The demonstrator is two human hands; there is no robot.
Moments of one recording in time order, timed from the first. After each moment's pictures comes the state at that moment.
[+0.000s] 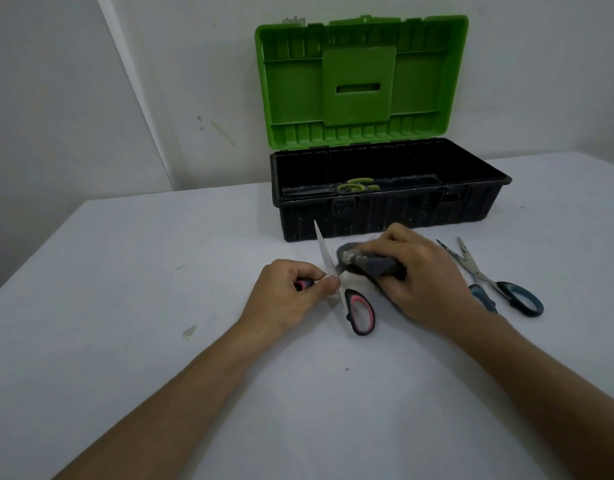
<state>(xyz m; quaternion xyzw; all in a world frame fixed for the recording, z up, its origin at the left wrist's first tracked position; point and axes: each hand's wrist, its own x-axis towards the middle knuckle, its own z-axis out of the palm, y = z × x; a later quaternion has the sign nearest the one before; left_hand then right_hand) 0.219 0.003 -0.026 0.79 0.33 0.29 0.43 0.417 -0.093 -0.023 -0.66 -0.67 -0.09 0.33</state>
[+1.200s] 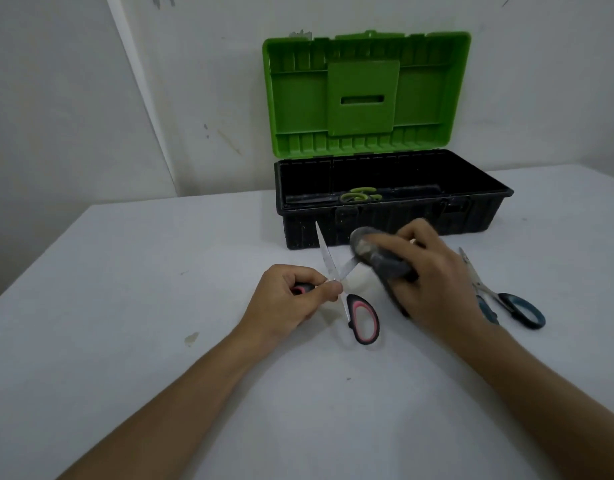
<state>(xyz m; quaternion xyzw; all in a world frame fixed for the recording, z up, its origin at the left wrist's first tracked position) 0.216 0.000 -0.021 0.73 0.28 0.32 0.54 0.418 -0.094 -0.019 -0.62 -0.66 -0.20 0.37</state>
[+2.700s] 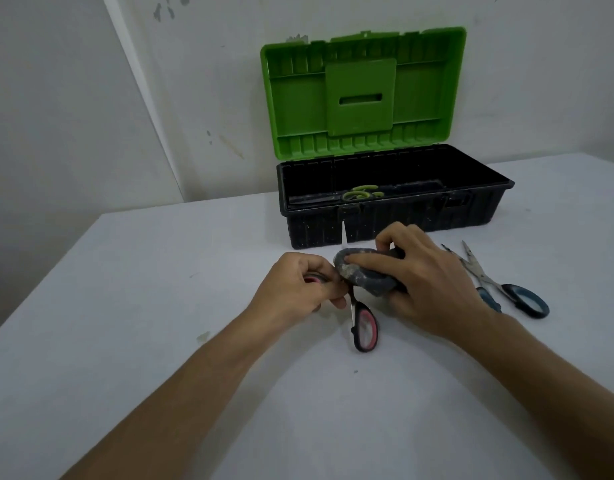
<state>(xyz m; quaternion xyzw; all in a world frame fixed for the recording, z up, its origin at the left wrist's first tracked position) 0.219 -0.010 0.015 0.75 0.35 0.21 0.52 0.406 -0.102 -0.006 -0.61 -0.73 -0.22 0.23</state>
